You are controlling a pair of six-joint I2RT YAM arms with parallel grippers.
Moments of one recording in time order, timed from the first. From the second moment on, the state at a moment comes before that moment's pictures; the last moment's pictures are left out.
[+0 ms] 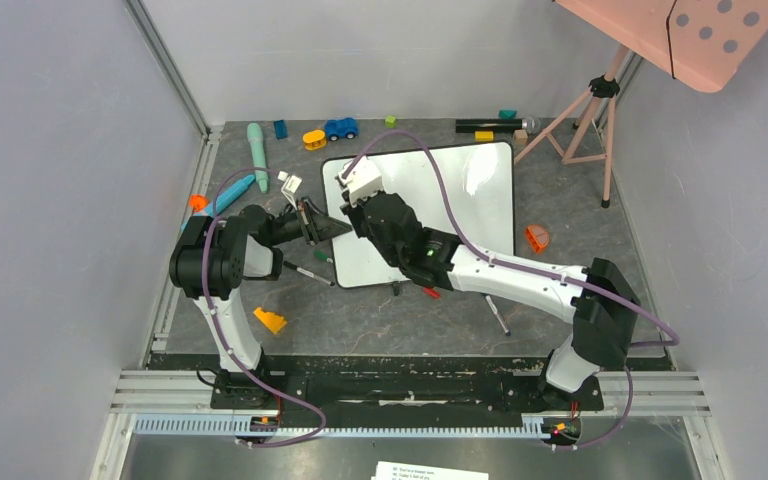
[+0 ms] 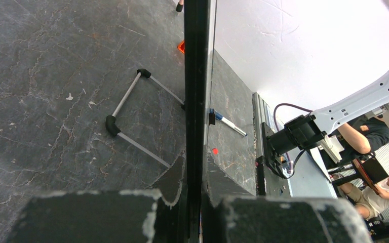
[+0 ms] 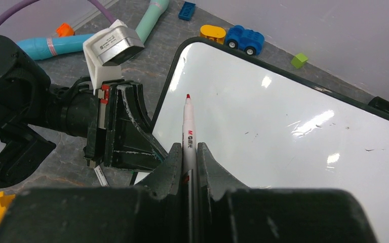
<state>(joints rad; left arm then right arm) -0.03 1.95 0.62 1.50 1.21 -0.90 1.06 1.64 1.31 0.13 0.54 -0.02</state>
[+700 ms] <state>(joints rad) -0.03 1.95 0.62 1.50 1.21 -0.90 1.00 1.75 1.44 0.13 0.51 -0.02</state>
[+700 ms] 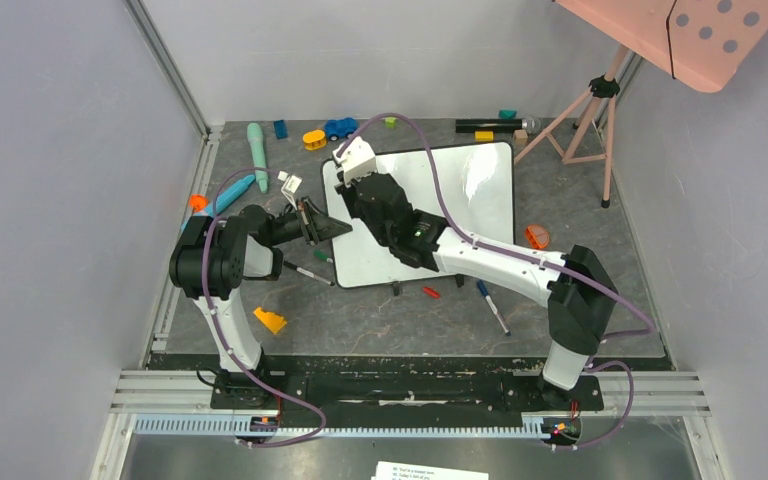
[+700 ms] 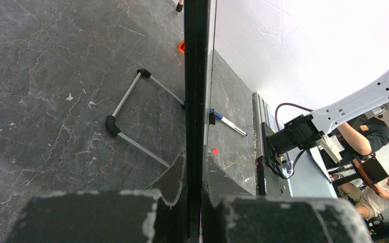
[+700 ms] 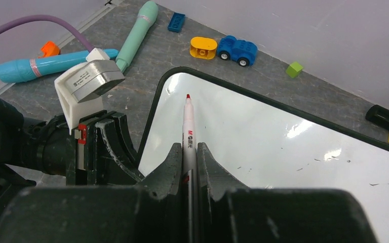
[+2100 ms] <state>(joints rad) -0.03 1.95 0.62 1.50 1.21 -0.90 0.97 1.81 1.48 0.11 0.47 -0.01</state>
